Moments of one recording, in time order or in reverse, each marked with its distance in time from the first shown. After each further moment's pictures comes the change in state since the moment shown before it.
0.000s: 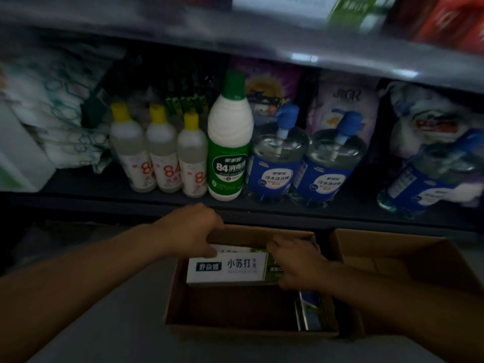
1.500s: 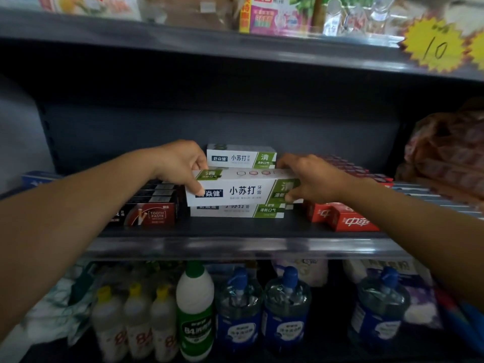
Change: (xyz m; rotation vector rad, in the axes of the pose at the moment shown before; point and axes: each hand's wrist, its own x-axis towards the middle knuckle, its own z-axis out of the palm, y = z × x) left_hand -0.019 0.084 -0.400 0.023 0.531 -0.165; right_hand -0.098 0.134 -0.408 -0.035 0.703 0.171
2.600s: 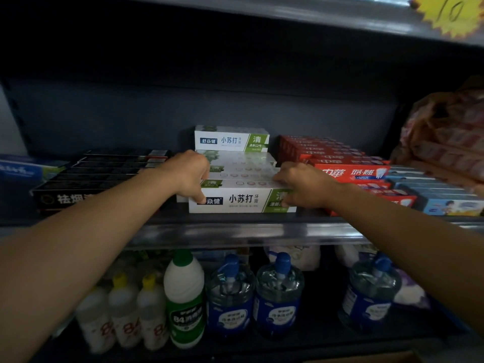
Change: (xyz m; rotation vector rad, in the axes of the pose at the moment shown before) left_hand 0.027 0.014 0.066 0.245 0.014 0.007; right_hand 0.002 0.021 0.053 -0.160 -0.138 0.017
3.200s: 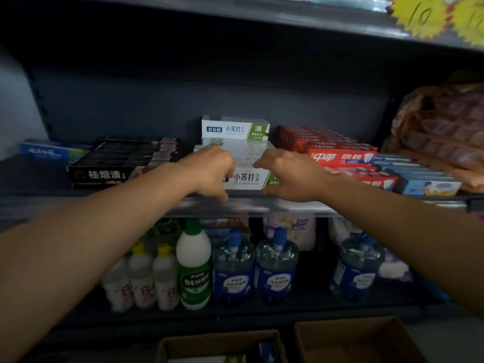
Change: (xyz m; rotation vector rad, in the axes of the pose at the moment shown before) left_hand -0.069 0.039 -0.008 0.009 0.044 0.171; right_hand -0.055 -0.063 -0.029 -0.046 0.188 -0.134
